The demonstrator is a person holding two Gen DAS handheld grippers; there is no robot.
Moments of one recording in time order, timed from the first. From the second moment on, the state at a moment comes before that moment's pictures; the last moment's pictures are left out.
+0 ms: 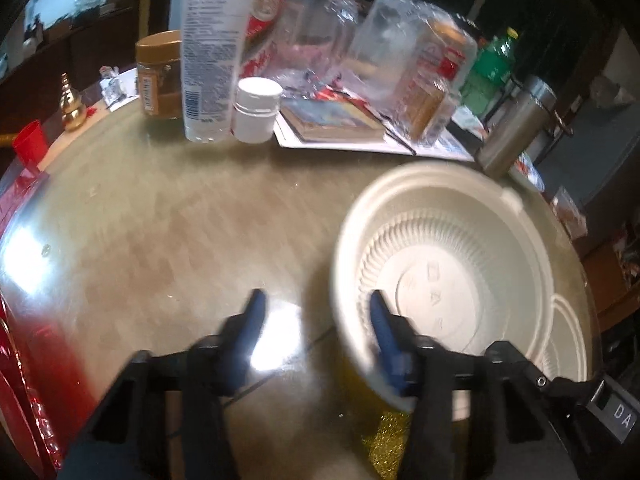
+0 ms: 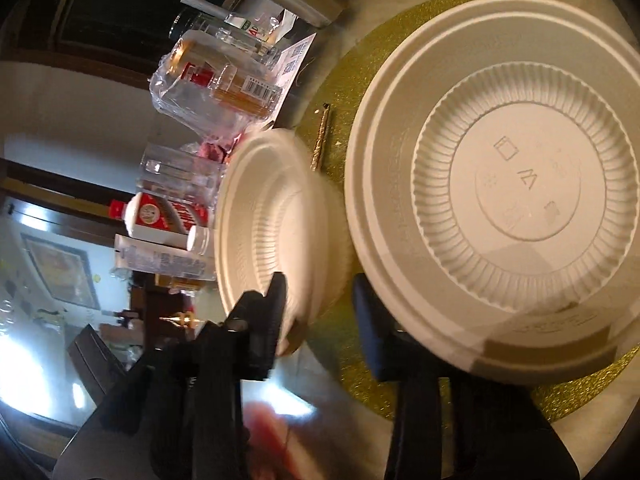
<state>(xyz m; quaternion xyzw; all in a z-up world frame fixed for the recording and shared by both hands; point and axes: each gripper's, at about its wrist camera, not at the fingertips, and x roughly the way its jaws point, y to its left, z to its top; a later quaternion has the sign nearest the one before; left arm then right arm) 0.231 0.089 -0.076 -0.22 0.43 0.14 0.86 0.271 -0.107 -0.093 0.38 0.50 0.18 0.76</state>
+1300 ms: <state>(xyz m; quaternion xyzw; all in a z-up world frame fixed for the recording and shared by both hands) 0.210 0.056 -0.038 -0.14 0.37 0.11 0.91 0.247 -0.110 -0.066 0.31 0.48 0.16 0.81</state>
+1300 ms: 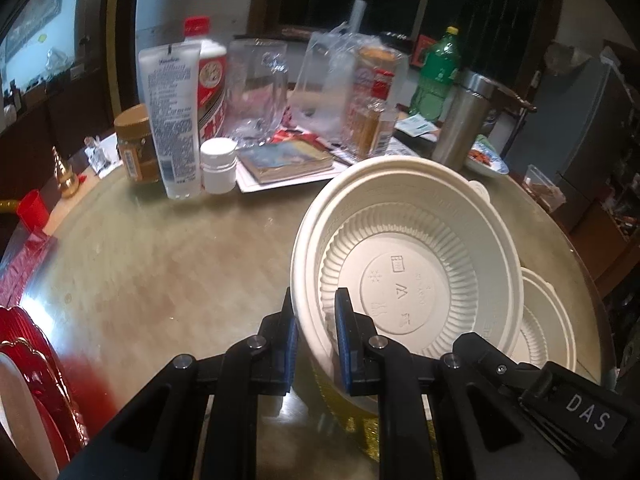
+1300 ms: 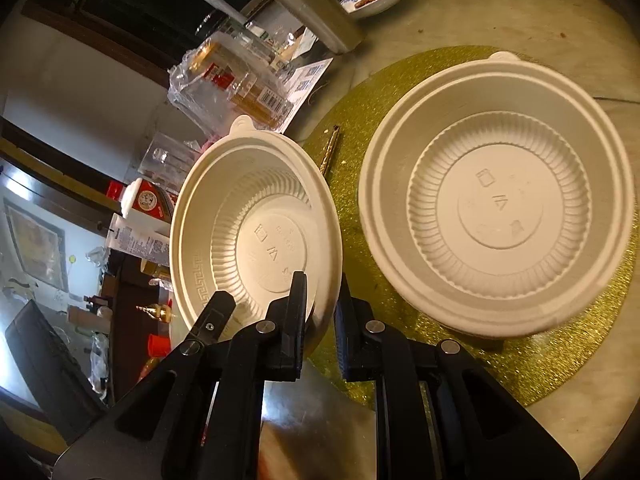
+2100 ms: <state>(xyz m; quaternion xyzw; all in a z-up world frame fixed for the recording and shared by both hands) 0.147 -0.010 0.015 -0.10 0.34 0.00 0.93 0.144 -0.179 -0.001 0.31 0.40 0.10 0.85</state>
